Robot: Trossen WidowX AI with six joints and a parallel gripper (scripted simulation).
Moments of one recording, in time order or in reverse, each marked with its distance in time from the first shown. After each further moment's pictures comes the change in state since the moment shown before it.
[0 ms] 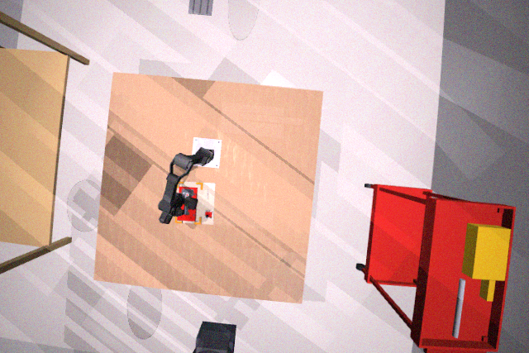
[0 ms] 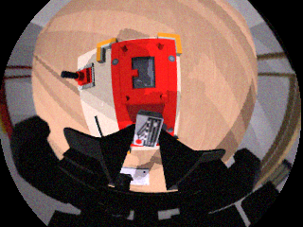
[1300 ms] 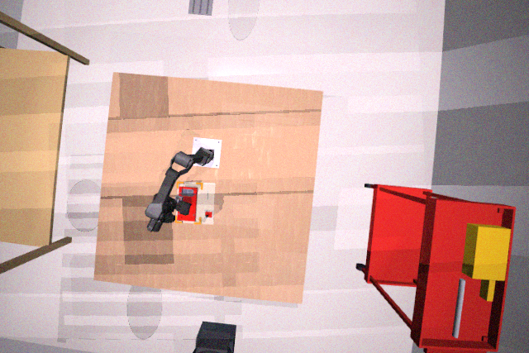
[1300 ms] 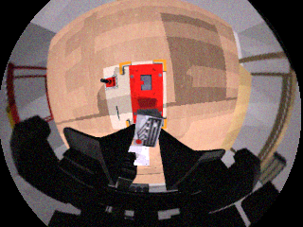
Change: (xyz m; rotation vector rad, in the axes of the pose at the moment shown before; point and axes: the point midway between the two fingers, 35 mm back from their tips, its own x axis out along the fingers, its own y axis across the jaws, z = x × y) arm -0.117 0.000 0.001 0.001 0.004 0.001
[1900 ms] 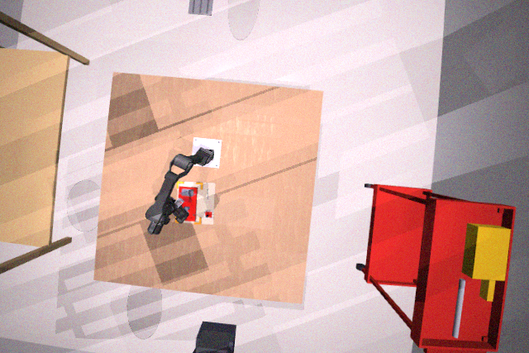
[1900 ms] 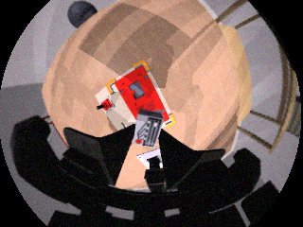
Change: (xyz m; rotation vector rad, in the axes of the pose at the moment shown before) arm 0.006 0.002 0.014 0.448 -0.006 0.000
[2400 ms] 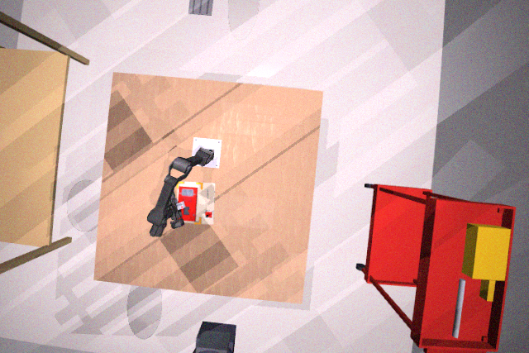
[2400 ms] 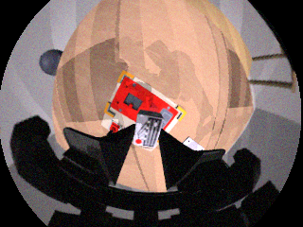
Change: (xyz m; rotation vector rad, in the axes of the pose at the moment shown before) arm 0.016 0.010 0.014 0.502 -0.003 0.003
